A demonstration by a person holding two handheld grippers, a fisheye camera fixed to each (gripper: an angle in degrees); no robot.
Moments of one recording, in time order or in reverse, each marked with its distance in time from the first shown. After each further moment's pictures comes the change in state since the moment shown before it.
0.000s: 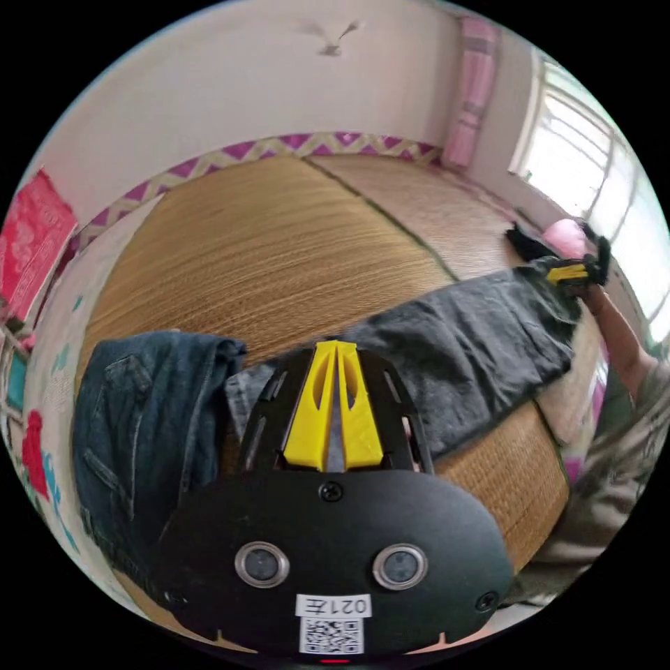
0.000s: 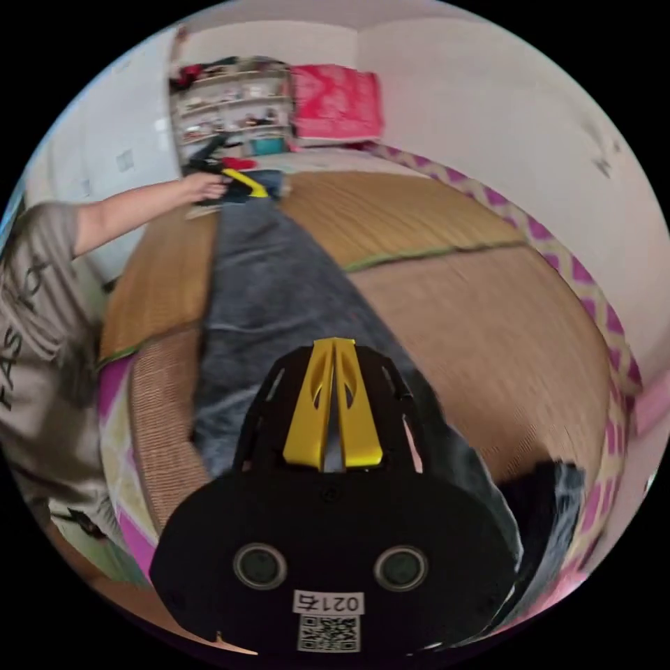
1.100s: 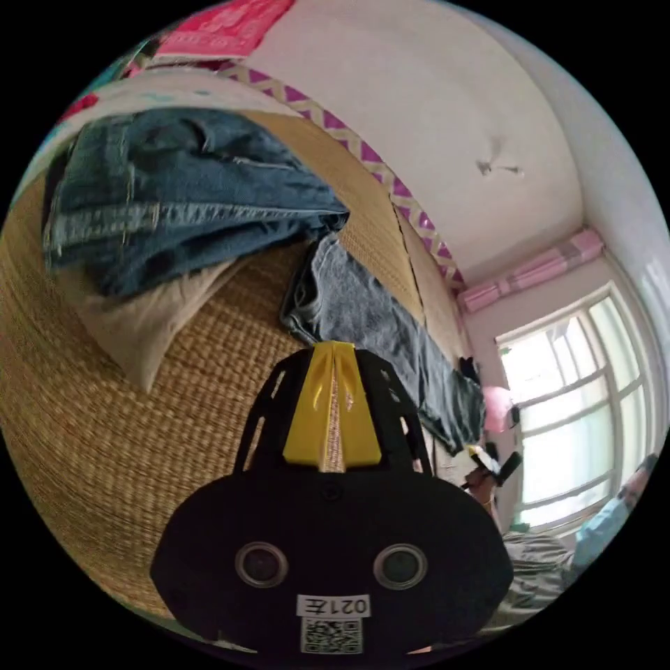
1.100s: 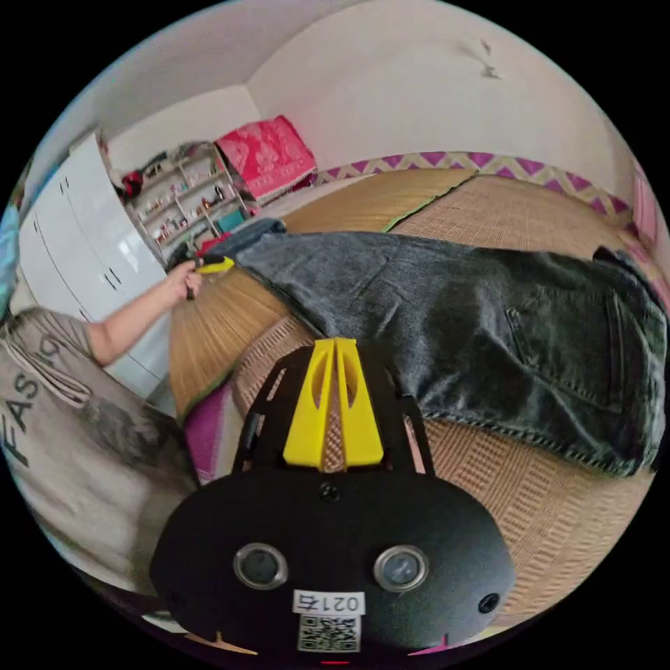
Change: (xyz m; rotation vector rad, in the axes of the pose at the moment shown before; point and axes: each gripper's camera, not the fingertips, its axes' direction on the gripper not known) left arm -0.150 0.300 -0.141 0.222 0.332 -0.890; right arm -0.153 0.220 -0.012 0.170 -0.106 0.429
